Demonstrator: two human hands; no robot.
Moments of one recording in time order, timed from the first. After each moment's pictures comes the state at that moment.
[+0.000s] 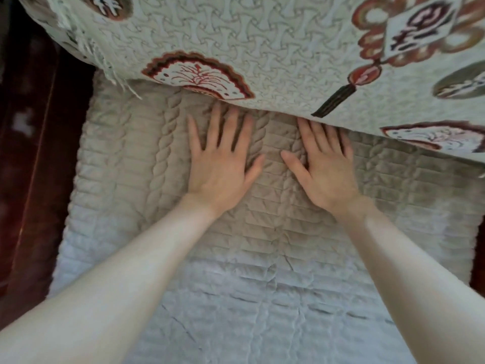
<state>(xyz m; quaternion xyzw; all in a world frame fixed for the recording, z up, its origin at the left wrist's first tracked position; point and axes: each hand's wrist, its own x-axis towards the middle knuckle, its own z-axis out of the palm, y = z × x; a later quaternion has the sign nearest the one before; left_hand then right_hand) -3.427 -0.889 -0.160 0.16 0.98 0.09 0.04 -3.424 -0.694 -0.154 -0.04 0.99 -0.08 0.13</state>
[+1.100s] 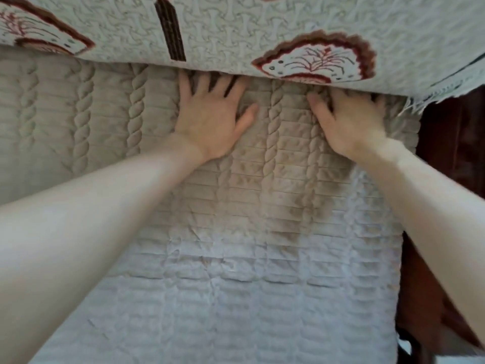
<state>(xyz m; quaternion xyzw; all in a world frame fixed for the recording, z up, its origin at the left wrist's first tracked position) -3.445 -0.741 -0.159 0.21 0.97 0.04 0.09 -3.415 -0.519 -0.142 0.09 0.98 -0.06 0.16</state>
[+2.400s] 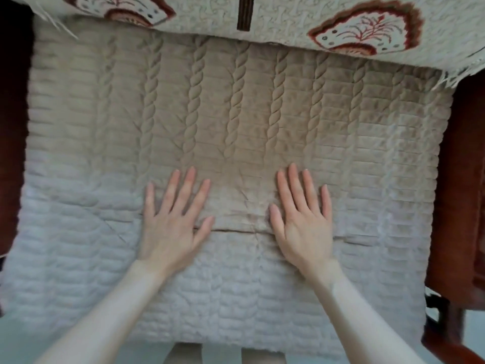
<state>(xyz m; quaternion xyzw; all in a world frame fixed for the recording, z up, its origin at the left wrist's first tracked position) -3.233 -0.894 -0.164 0.20 0.98 0.02 0.08 -3.205 -0.659 -0.163 0.03 1.00 -0.05 0.06</state>
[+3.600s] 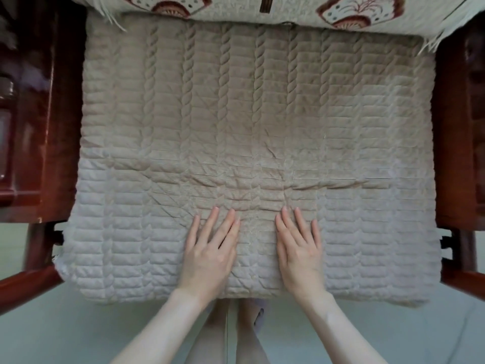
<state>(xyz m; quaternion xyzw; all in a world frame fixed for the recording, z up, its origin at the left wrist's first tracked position) -3.108 -0.937 -0.158 0.28 0.95 0.09 0.06 -3.068 -0.746 -0.160 0.05 0.99 -0.15 0.00</state>
